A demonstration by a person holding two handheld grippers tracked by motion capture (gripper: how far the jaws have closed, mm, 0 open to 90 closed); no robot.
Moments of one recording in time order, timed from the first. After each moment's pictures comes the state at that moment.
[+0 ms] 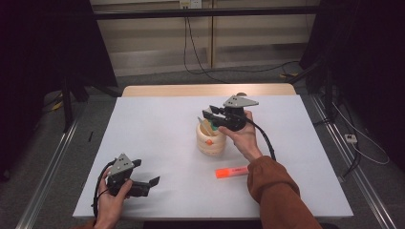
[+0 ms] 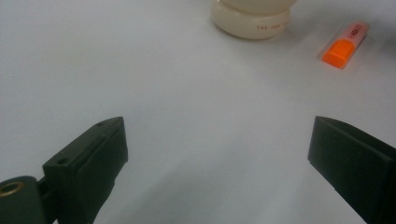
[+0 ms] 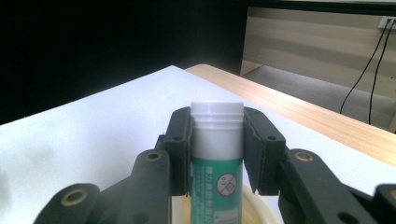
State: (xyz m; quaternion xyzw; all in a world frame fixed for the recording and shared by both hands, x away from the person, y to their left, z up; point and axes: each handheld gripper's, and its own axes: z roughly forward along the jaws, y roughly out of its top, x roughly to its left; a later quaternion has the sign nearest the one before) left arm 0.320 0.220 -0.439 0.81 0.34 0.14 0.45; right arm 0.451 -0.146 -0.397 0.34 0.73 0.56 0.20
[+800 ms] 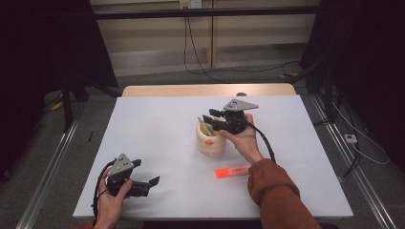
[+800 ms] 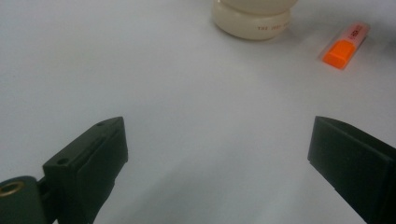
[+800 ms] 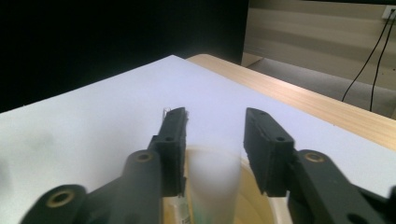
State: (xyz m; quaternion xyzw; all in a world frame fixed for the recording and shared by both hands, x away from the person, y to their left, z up) left arm 0.321 0.221 -0.438 0.81 0.34 0.14 0.45; right arm 0.446 -0.148 -0.406 0.34 0.74 0.56 0.19
